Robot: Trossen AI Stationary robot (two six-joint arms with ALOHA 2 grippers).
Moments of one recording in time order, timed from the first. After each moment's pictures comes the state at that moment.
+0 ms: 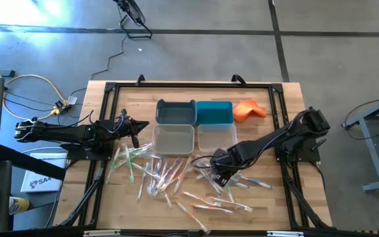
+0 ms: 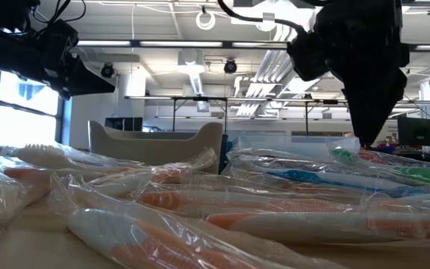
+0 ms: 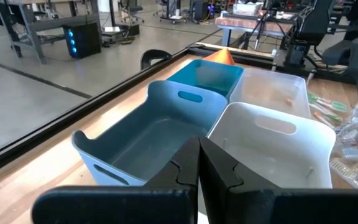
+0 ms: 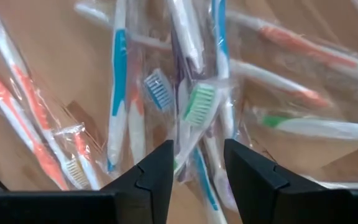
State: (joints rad) left arm 0.00 0.38 0.12 0.11 -0.46 -0.12; right arm 0.34 1.70 1.12 -0.74 -0.08 1.05
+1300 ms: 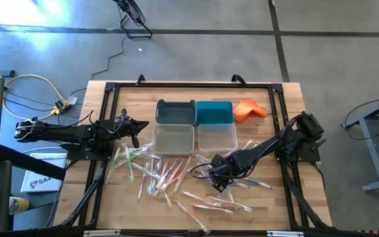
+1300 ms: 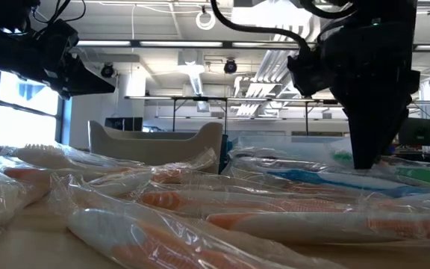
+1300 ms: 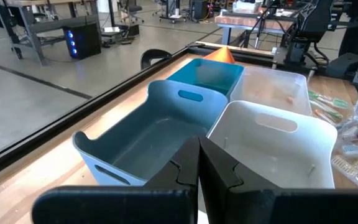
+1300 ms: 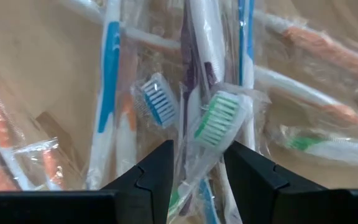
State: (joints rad) left arm 0.00 0.38 0.12 0.10 -0.46 -0.11; right arm 0.40 1.79 1.12 -0.67 0.03 1.07
